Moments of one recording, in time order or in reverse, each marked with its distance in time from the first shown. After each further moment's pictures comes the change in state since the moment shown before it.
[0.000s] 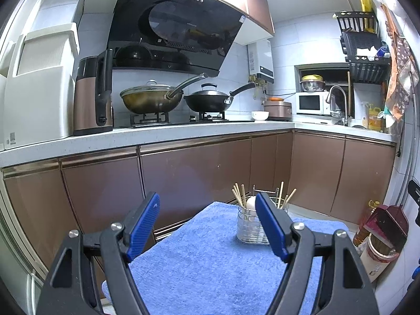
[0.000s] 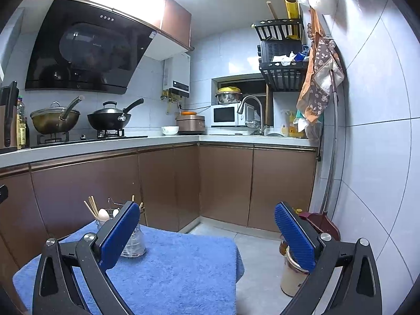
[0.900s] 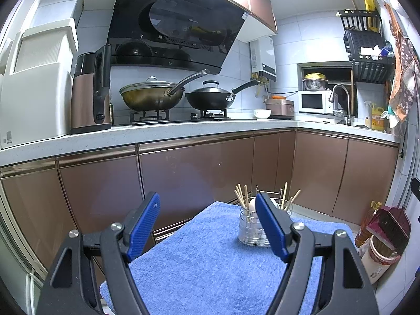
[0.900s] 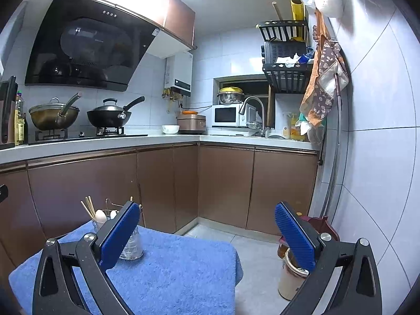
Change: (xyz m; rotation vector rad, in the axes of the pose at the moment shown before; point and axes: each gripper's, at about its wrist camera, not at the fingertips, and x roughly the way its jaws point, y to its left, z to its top) left arm 0.014 0.003 0.002 -0.005 0.011 0.005; right arm 0.012 0.008 0.005 -0.023 0.002 -0.002
